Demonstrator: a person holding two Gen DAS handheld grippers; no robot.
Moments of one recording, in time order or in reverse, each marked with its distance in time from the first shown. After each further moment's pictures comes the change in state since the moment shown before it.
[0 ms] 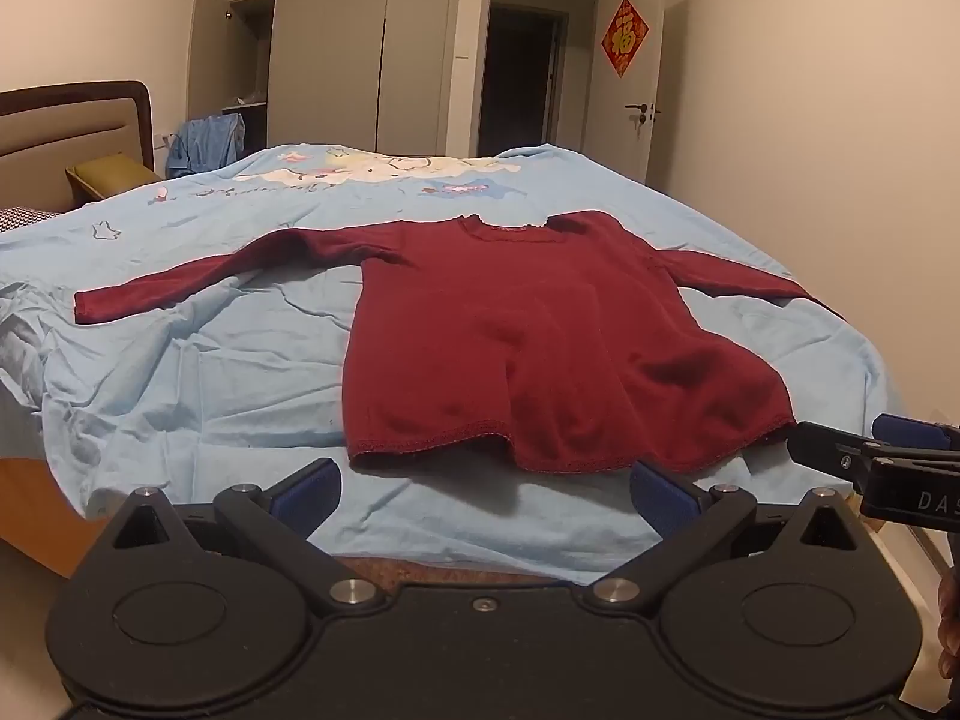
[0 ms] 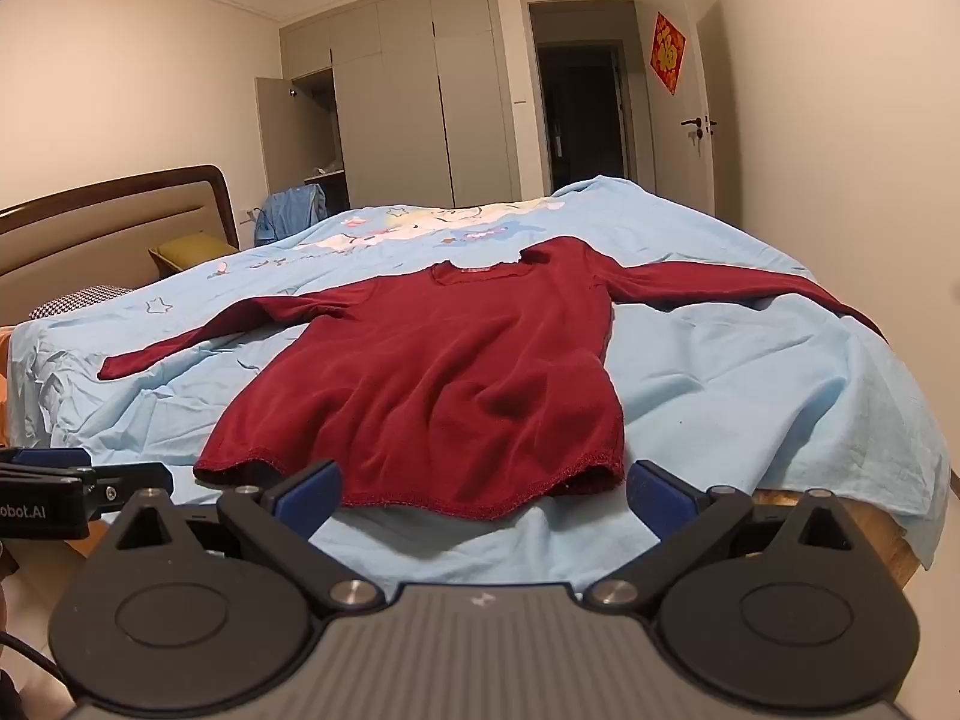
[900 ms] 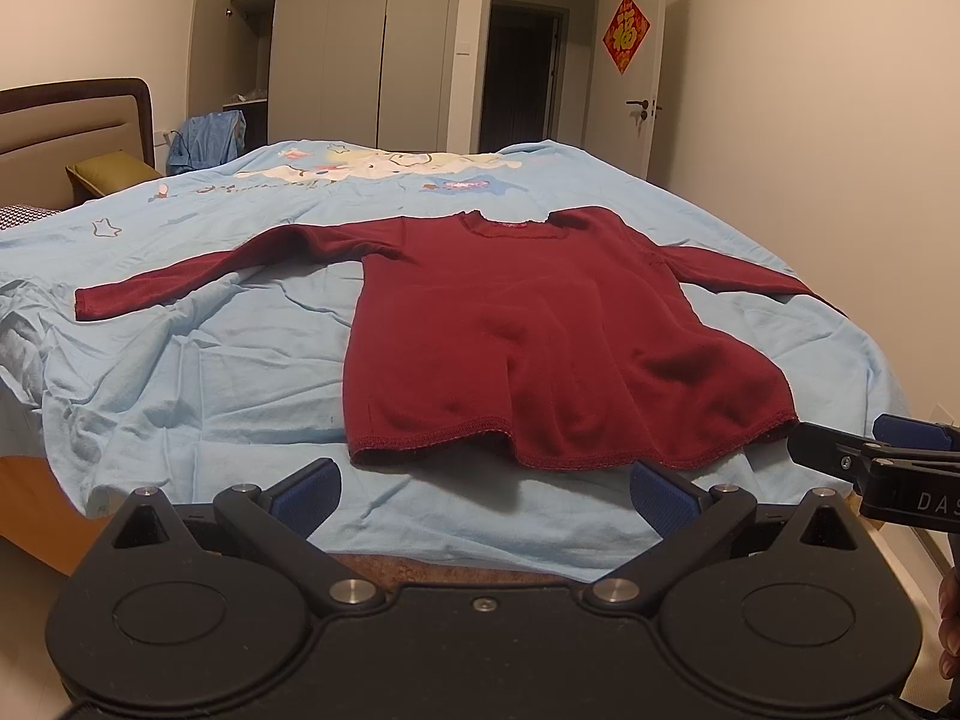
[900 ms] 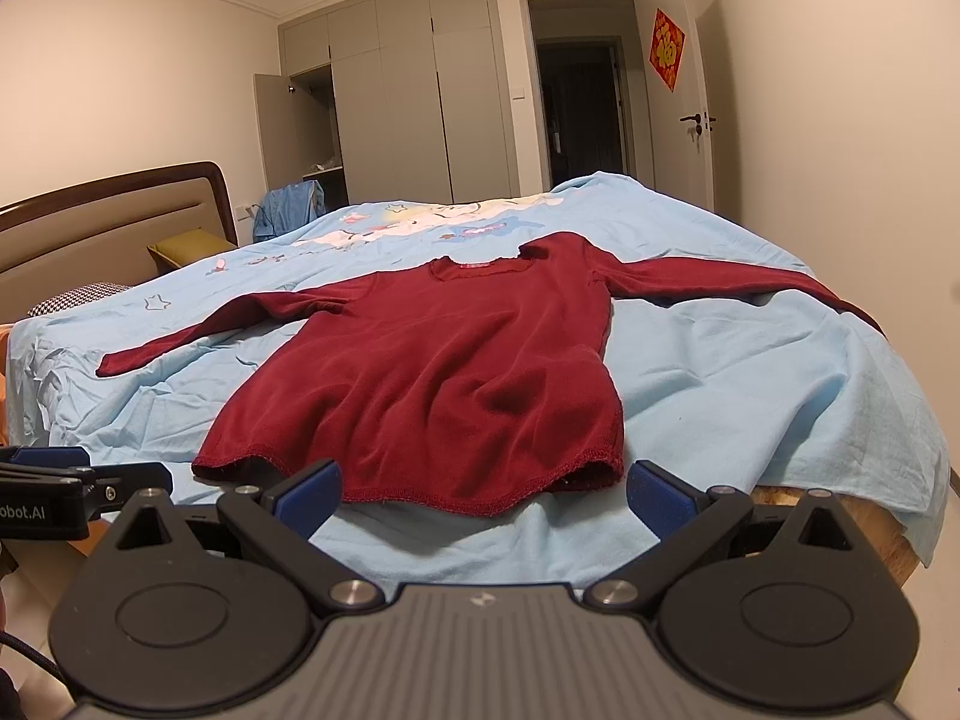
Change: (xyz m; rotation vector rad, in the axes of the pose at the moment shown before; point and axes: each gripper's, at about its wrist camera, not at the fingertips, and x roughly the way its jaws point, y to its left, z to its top) left arm 0.001 -0.001 0.001 0.000 0.010 0.005; right arm 0.001 -0.001 0.000 0.002 0.005 0.000
